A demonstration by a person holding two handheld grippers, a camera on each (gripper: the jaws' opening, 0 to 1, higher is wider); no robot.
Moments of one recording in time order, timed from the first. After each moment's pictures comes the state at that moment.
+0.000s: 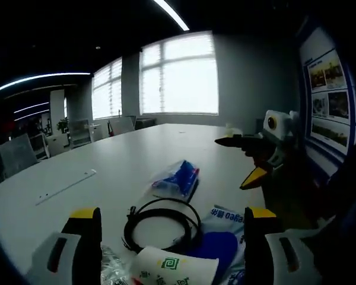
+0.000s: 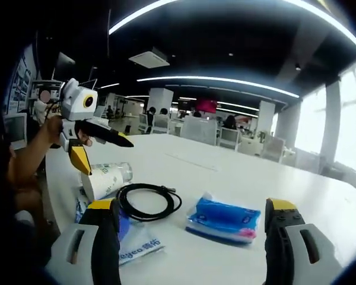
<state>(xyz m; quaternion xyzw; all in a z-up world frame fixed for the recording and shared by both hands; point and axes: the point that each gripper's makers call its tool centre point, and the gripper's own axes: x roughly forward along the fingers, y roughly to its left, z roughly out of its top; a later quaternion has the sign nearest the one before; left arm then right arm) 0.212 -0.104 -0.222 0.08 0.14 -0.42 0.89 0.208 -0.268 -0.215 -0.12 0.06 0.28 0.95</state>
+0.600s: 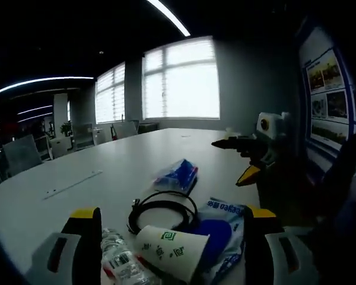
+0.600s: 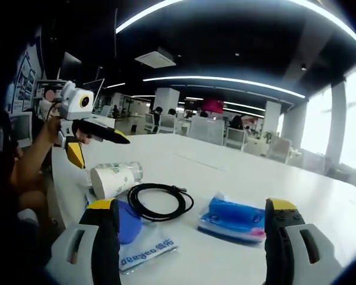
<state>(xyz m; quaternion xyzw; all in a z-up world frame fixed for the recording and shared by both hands) 0.187 -0.070 -0.217 0.07 0.11 -0.41 0.90 0.198 -0.251 -0.221 -0.12 0.06 0.30 0.94</state>
